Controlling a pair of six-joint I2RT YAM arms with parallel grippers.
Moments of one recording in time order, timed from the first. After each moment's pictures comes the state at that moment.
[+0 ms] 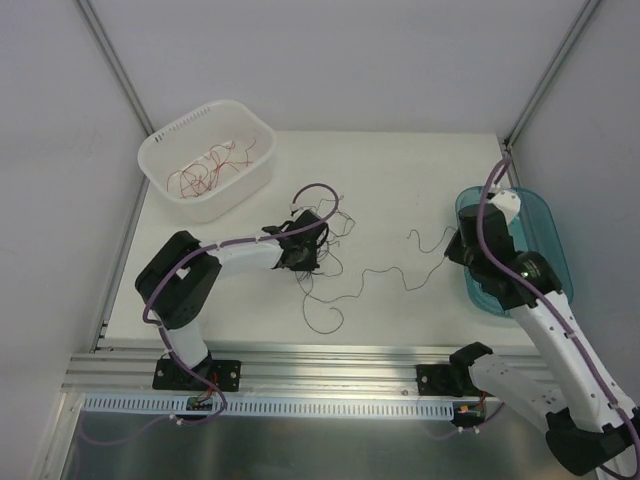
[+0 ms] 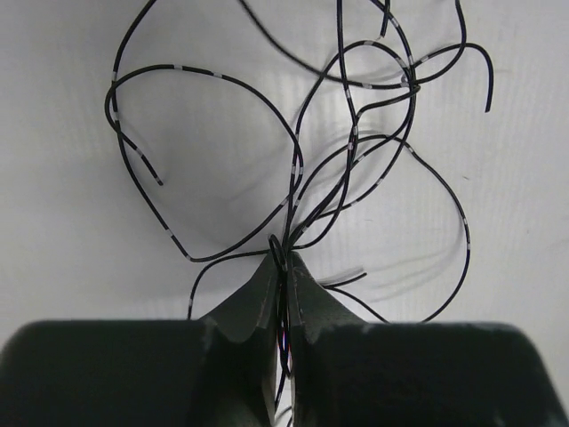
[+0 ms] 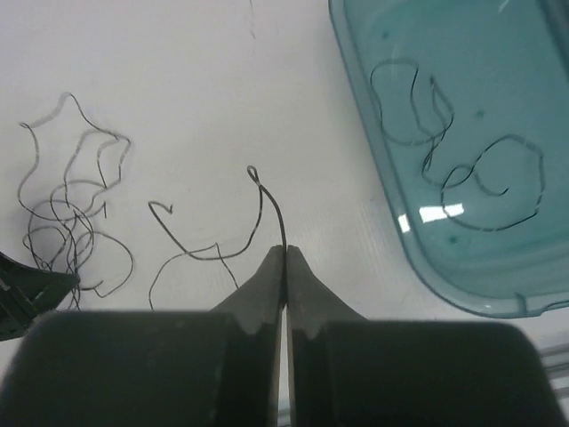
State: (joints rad) left arm -0.77 1.76 1.02 -0.31 -0.19 -0.67; right arm 0.48 0.87 1.03 -0.92 0.49 0.65
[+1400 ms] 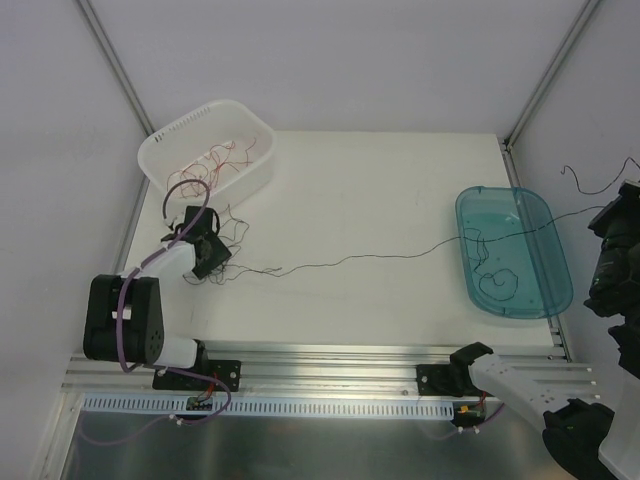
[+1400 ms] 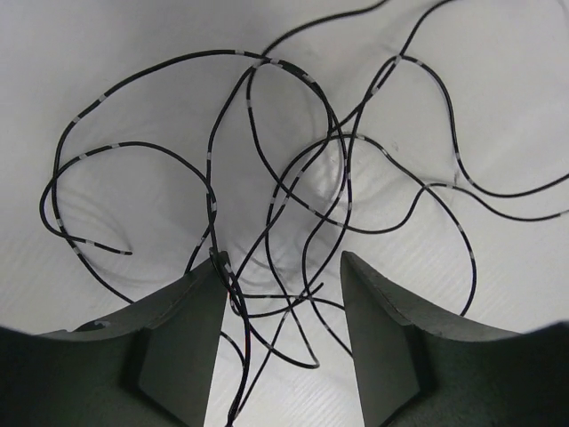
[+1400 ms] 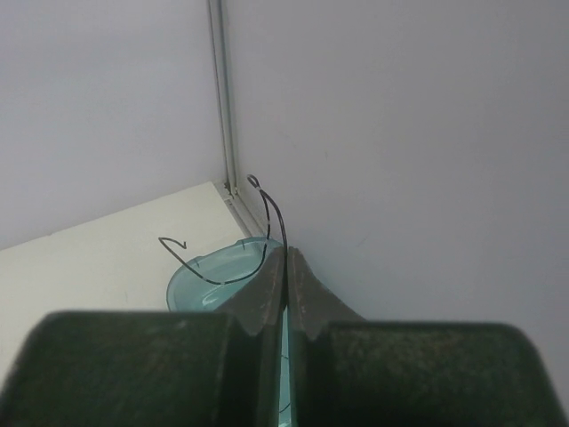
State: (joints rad) left arm -0.06 1.40 0.68 -0.39 -0.20 -0.73; right arm 0.45 0.89 1.92 -0.96 0.97 -0.10
